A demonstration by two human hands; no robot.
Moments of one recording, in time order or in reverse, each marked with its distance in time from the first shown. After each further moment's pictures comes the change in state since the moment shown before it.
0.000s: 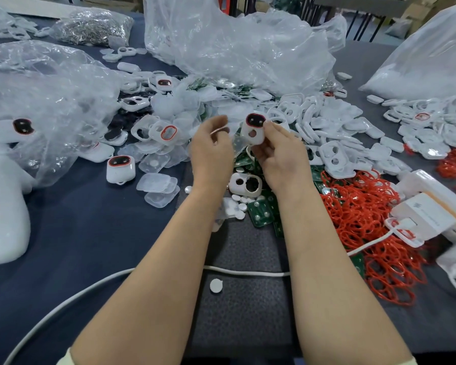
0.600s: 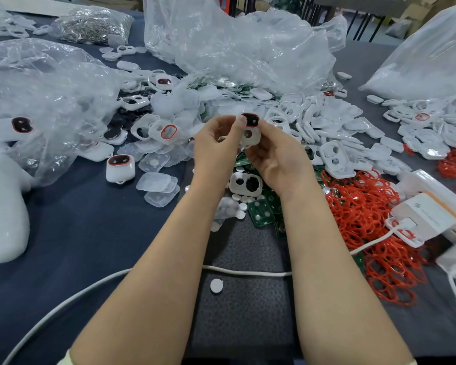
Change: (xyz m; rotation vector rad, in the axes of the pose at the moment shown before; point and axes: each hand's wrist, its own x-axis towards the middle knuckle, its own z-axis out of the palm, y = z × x) left_hand -0.003 0.006 -0.003 -0.159 -0.143 -0.055; right_hand -0.003 -0.004 -0.002 0.047 -0.108 0.146
